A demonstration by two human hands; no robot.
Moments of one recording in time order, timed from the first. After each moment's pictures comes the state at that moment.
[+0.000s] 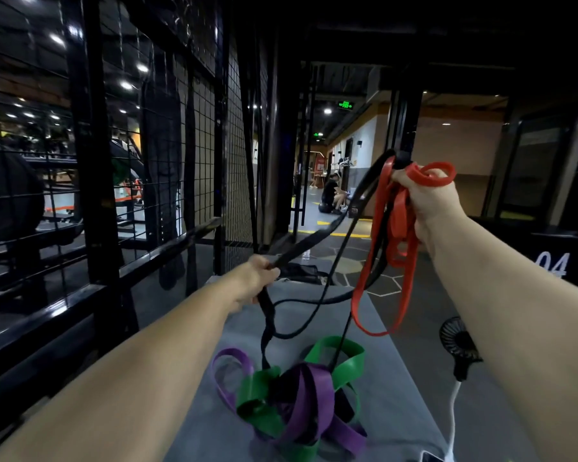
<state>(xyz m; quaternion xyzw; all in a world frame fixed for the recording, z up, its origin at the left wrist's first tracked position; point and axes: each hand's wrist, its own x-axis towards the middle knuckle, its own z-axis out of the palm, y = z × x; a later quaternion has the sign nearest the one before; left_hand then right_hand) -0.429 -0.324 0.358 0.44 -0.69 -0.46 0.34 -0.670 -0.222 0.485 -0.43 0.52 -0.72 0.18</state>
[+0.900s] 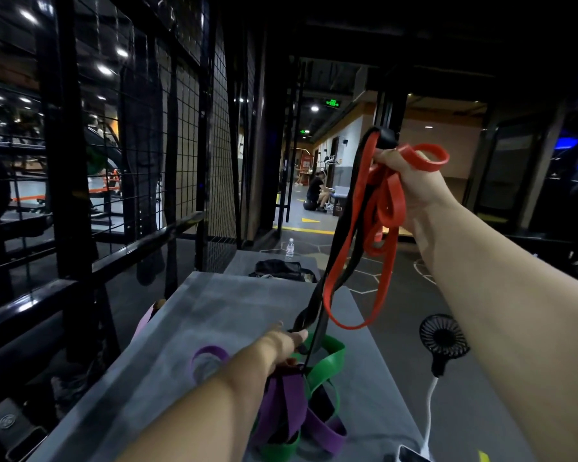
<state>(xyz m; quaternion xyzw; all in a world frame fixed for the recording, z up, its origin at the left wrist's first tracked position) -0.516 -0.319 0.240 0.51 -0.62 -0.54 0.24 -0.657 -0.207 0.499 -0.52 0.43 -0.69 0.27</state>
